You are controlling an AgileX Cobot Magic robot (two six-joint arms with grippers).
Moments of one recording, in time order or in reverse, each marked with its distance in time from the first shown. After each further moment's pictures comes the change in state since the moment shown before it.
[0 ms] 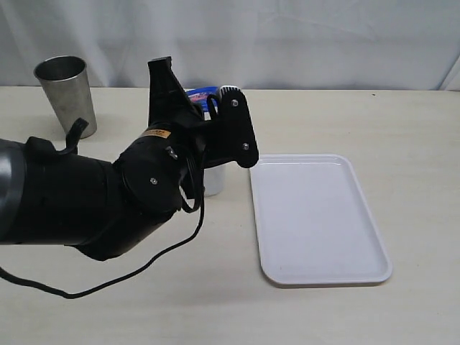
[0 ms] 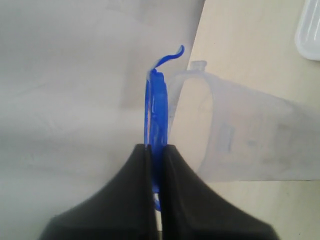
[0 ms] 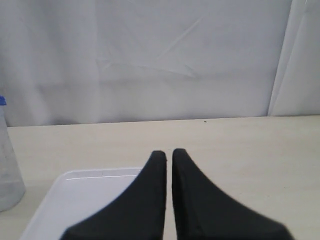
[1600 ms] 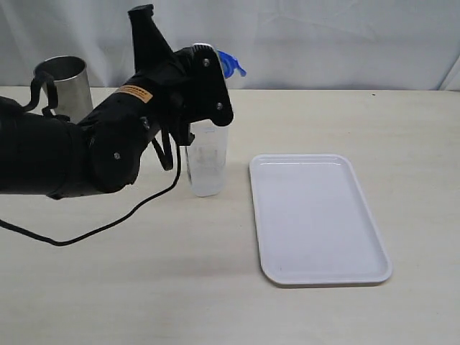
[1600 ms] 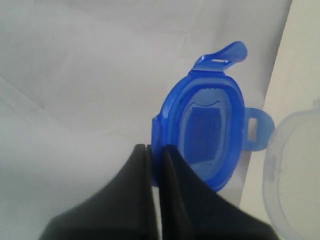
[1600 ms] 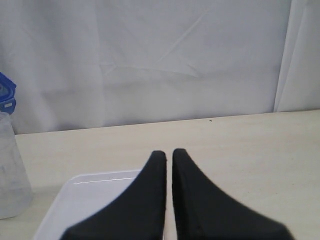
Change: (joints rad) left arm 0.218 0.000 0.000 0.637 0.043 -0.367; right arm 0.000 0.000 0.000 0.048 -0.003 0.002
